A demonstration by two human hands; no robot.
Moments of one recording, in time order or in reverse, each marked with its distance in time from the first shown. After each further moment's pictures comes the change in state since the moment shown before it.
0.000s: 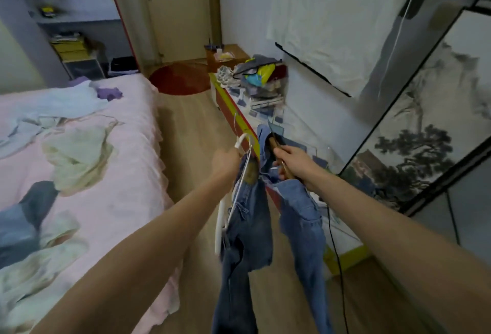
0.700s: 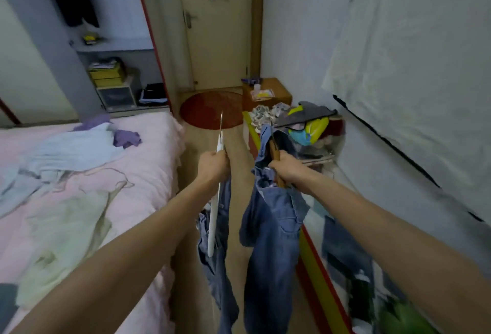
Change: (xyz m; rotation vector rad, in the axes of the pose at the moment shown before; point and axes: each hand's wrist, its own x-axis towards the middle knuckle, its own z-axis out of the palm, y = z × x) left_hand 0.464 0.220 -0.053 -0.079 0.176 0.103; right_hand 0.489 -0.232 0.082 -0.427 -0.173 -0.104
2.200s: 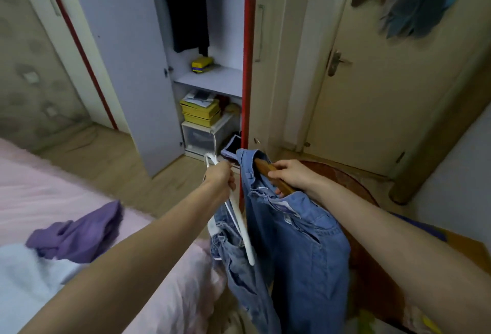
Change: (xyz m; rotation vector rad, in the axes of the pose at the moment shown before) left_hand 1.164 0.313 -0.102 -0.584 0.576 -0.220; right_hand 1.177 -0.549 0.035 -0.057 -0.590 -0.274
